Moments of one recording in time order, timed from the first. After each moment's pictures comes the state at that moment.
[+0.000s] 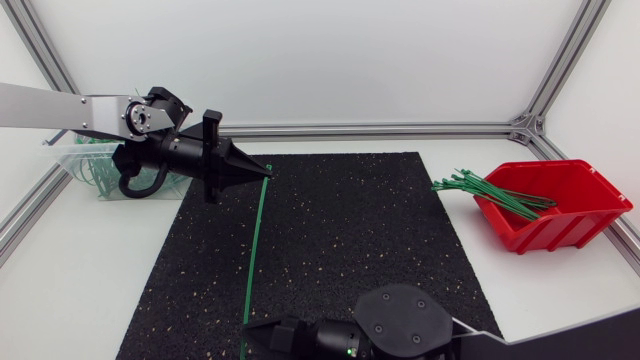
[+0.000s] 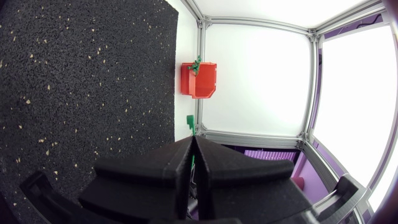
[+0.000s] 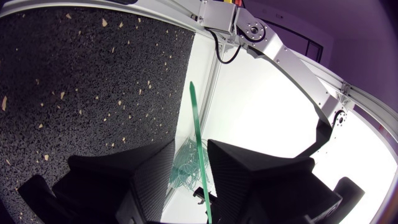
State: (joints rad) left arm -0.12 1.93 1.32 -0.70 1.30 -0.31; right arm 1.15 1.66 0.36 0.99 -0.12 -1.89
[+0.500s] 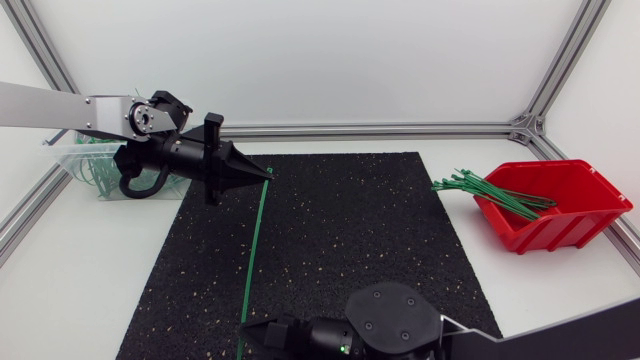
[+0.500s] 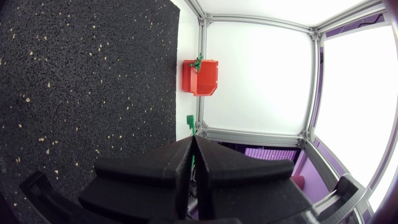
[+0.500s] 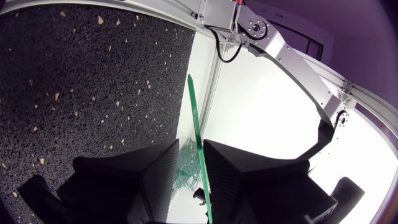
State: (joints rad) left arm -0.13 1.94 1.33 -0.75 1.30 -0.26; right arm 1.15 1.69 0.39 1.00 -0.12 -1.88
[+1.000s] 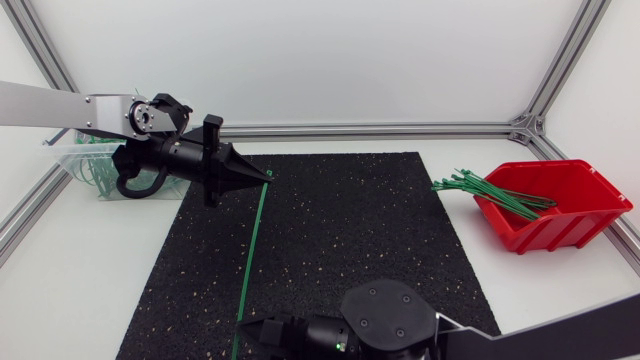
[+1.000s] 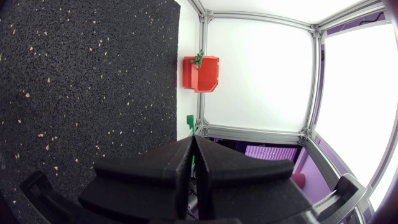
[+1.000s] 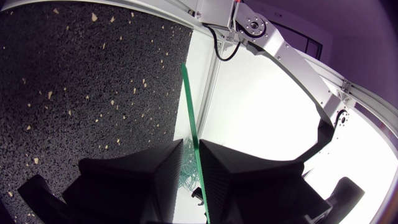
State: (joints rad) left arm -0.13 1.94 1.34 -0.82 1.30 -0.20; right arm 1.15 1.70 0.40 1.00 -0.12 -1.88
